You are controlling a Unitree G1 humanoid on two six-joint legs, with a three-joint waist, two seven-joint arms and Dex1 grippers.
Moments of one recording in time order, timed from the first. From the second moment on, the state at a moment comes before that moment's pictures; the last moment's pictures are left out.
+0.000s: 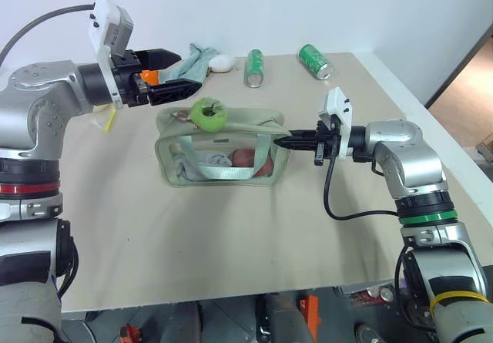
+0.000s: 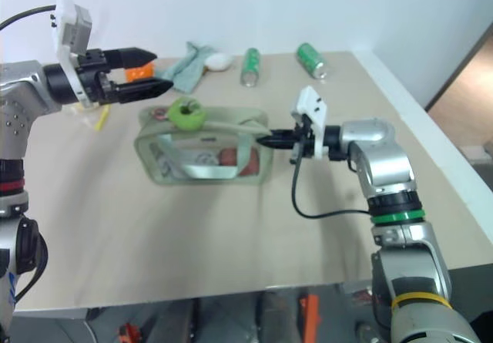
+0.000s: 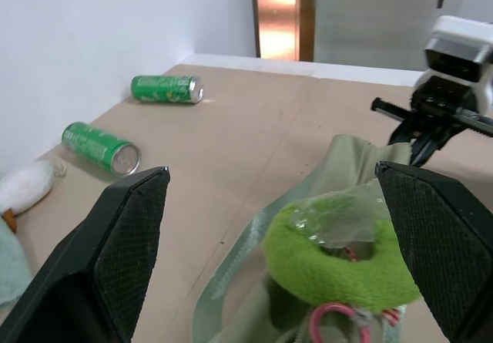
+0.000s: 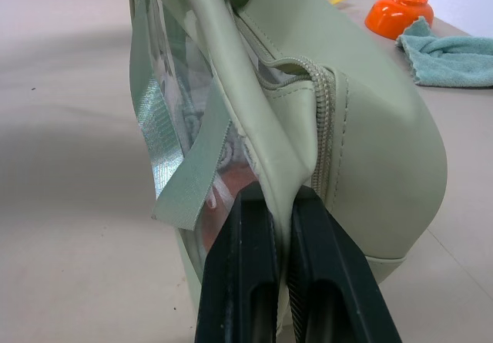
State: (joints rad) left arm -1.02 0.73 0.08 0.18 -0.52 0.70 -1.04; right arm -0.84 -0.60 0.08 0.26 0.29 0.37 1.22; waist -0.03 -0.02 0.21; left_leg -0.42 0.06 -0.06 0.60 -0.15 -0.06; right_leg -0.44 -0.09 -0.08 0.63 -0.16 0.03
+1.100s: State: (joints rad) left arm -0.46 0.81 0.30 -0.03 -0.76 0.83 -1.07; right arm -0.81 -0.60 0.08 0.21 0.30 0.40 1.20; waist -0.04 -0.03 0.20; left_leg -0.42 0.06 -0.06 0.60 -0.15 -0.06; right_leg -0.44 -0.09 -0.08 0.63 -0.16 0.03
